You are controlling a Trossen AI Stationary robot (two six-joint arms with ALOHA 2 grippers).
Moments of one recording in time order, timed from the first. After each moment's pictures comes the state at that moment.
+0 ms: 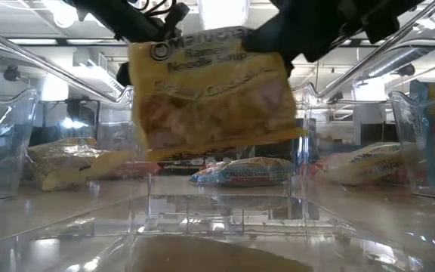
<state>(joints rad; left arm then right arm) 0.13 1.29 0.92 -0.18 -0.32 -0.89 0.26 1.62 0.85 0.35 -0.14 0.08</state>
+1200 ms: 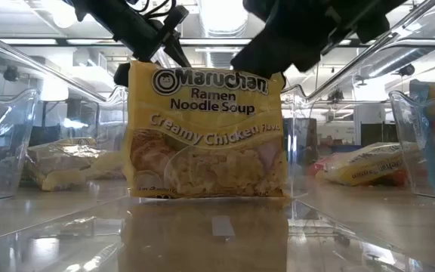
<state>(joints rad) 0.13 1.29 0.92 -0.21 -0.32 -0.90 0.25 1.68 0.93 0.24 -0.12 0.15</state>
